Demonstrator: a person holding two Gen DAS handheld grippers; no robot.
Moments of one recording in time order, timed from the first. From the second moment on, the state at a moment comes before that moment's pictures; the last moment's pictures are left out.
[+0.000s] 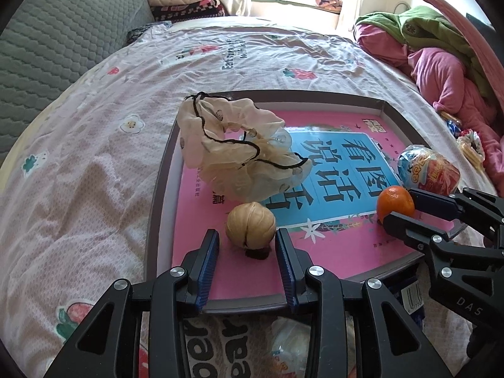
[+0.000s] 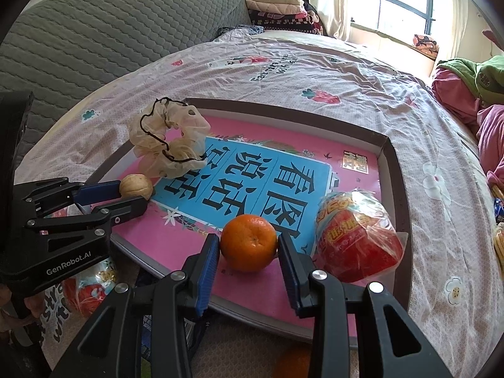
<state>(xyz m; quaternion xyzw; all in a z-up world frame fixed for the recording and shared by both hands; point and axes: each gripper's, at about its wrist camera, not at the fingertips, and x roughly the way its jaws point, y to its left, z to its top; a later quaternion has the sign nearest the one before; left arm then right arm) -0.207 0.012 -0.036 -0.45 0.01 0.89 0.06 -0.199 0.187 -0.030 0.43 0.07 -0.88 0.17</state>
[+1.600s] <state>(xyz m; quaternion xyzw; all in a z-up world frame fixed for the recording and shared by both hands) -0.154 0.013 0.021 -0.40 -0.01 0.92 0.03 -0.162 0.201 0.030 0.32 0.04 -0.93 0.18</state>
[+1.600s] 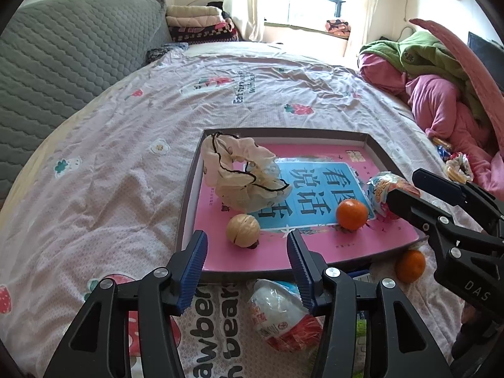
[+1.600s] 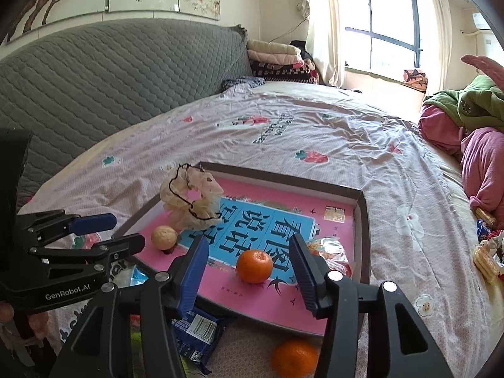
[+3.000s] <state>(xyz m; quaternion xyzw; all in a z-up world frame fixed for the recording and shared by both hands) -0.096 0.018 0.047 -0.38 -0.01 0.93 0.03 -0.085 0.202 0.056 0.24 0.03 -0.95 0.20</state>
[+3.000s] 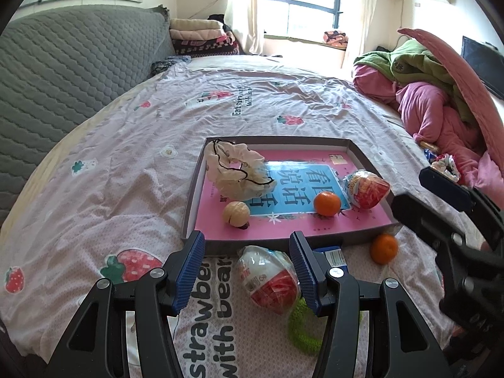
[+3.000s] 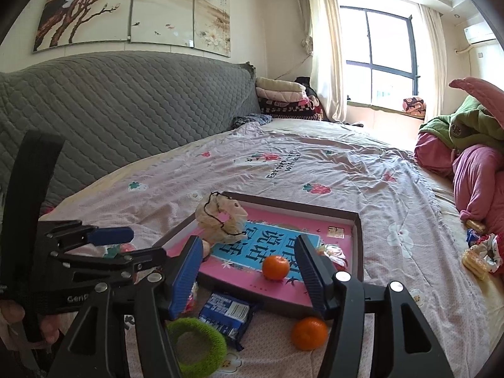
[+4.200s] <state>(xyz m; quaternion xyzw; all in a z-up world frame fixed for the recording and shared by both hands) -0.065 0.036 0.045 -0.38 0.00 0.92 0.06 -0.034 0.212 0.026 0.25 0.01 -0.95 0.19</state>
